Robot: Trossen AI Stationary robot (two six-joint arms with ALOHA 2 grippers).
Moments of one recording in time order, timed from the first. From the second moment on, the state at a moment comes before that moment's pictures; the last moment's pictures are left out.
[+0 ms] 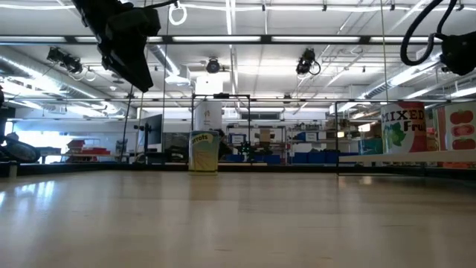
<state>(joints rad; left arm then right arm) -0.01 1.11 0.89 -0.75 -0.37 -0.48 0.57 1.09 0.76 -1.31 -0.13 1.59</state>
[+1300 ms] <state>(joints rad) -0.01 1.11 0.89 -0.71 -0.36 -0.45 0.57 1.09 0.72 -1.27 -0.11 1.59</state>
